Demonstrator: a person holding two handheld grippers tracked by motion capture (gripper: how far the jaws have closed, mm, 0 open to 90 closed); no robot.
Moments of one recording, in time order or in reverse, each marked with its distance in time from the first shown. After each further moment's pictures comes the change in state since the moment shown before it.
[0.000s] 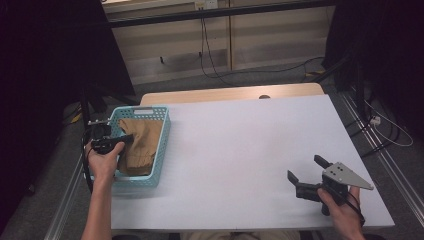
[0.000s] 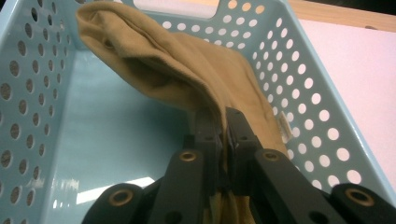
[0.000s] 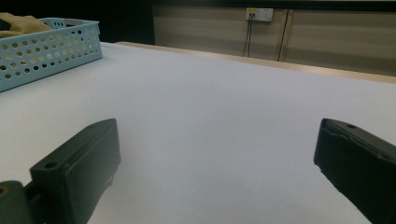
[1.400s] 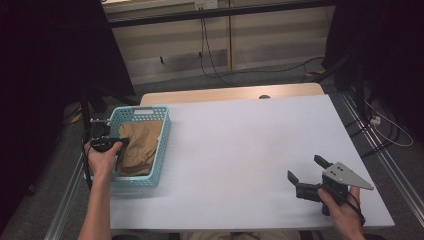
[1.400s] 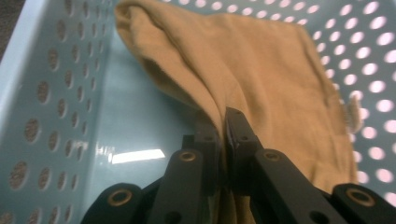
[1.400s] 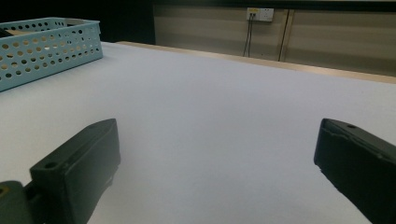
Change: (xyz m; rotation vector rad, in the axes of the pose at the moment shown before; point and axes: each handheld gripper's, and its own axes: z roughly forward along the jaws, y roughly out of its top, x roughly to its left) left arm 0.029 0.001 0.020 0.126 0.093 -0.067; right arm 0.000 0.000 0.000 0.000 0.003 -0.001
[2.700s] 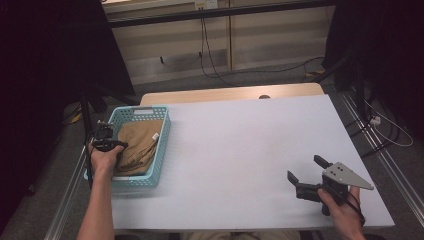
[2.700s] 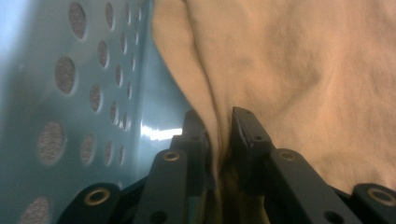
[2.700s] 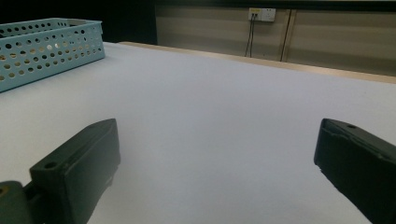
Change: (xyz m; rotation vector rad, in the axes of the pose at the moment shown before) left arm 0.015 -0.003 0.028 0.090 0.121 0.035; right arm 0.000 0.000 0.000 0.000 0.007 0.000
